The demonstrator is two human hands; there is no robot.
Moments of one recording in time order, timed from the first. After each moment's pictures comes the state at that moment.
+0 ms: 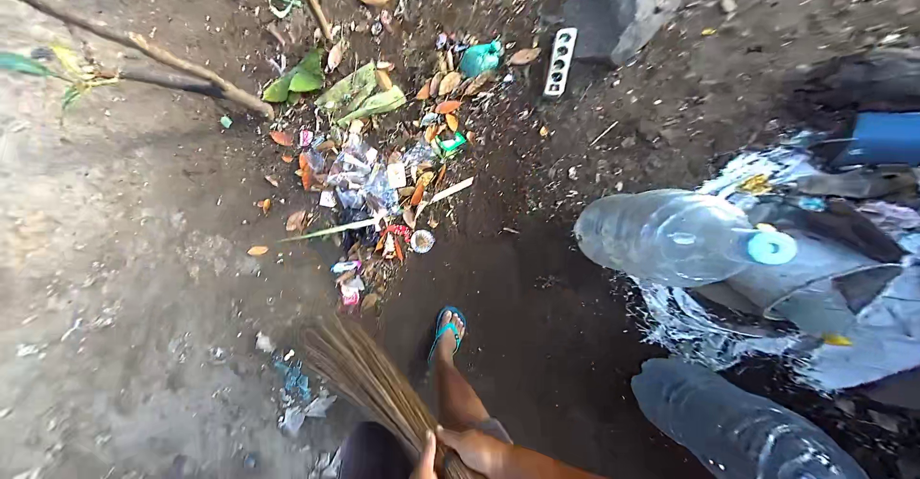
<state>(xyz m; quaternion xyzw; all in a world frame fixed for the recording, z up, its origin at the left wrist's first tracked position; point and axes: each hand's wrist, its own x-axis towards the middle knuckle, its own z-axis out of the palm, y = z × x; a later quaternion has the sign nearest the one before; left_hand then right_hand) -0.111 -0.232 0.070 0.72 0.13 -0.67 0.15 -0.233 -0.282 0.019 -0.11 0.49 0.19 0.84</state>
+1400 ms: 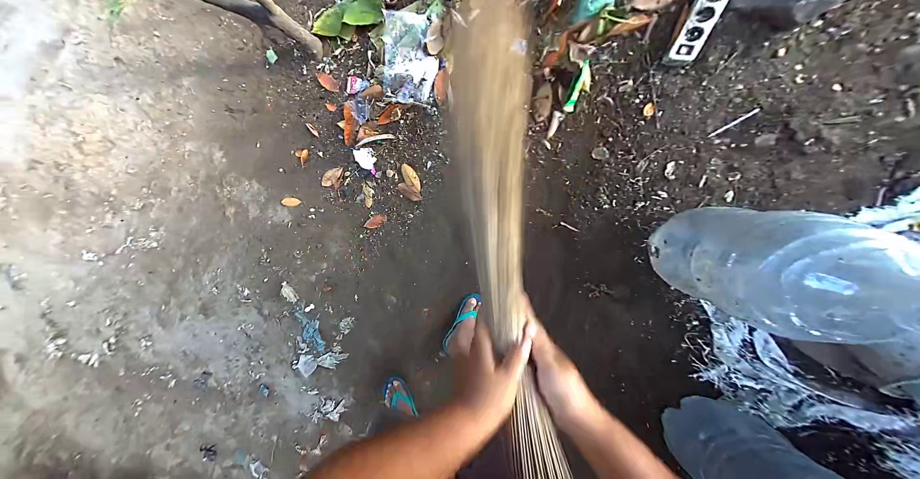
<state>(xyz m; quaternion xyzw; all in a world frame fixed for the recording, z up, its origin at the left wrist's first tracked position) -0.151 -0.390 0.022 0.68 -0.27 -0.64 0.21 -0.267 -0.404 0.019 -0.23 0.59 -0.27 0.73</state>
